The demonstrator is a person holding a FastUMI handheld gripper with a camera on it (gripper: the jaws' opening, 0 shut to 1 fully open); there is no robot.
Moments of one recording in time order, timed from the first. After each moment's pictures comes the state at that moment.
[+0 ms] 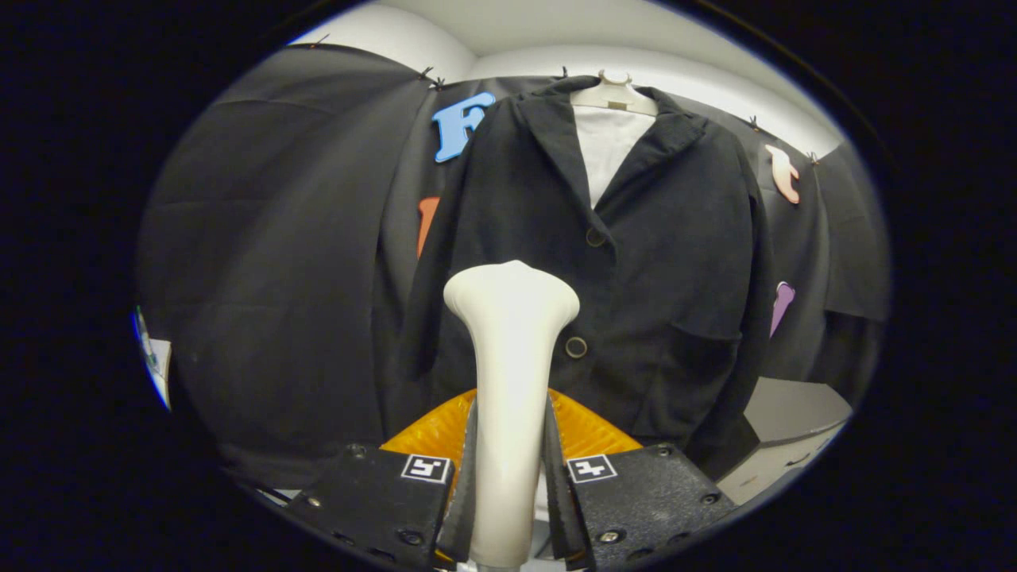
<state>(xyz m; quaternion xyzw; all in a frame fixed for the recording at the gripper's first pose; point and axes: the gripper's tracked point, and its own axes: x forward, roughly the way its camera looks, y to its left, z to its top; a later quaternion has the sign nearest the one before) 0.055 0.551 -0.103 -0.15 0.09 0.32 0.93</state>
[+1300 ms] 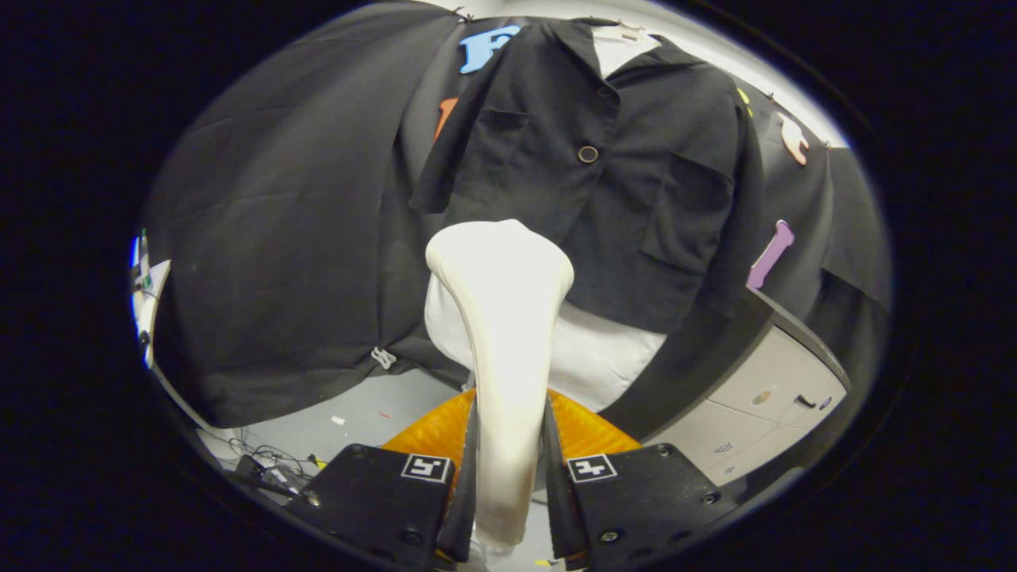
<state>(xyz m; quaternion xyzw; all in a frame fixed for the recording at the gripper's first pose) -0.005 0.424 -0.255 -0.24 0.21 0.28 0.90</state>
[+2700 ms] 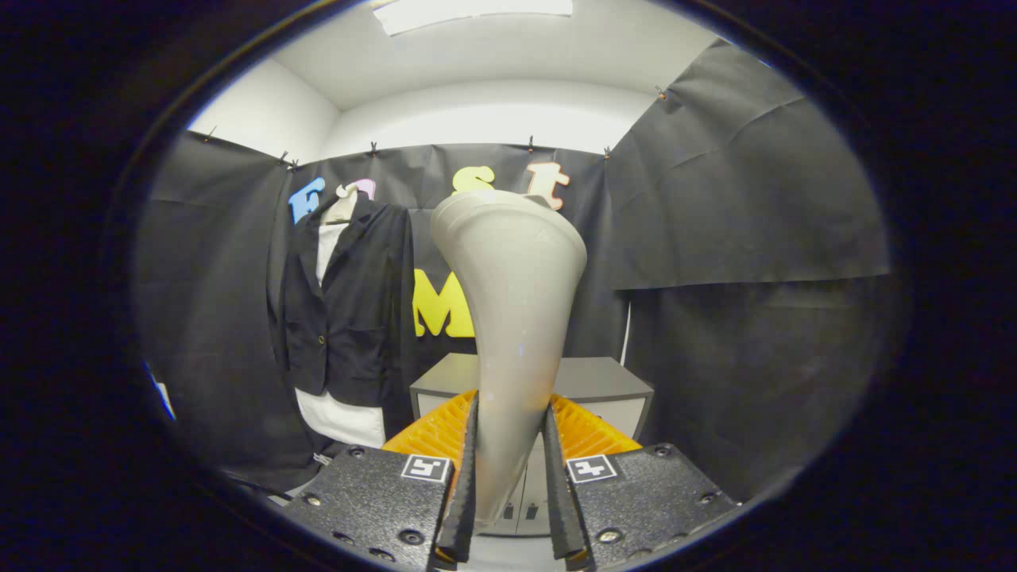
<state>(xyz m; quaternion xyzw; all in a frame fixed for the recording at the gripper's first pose) -0.037 -0.025 0.060 -0.04 0.03 0.15 0.99</state>
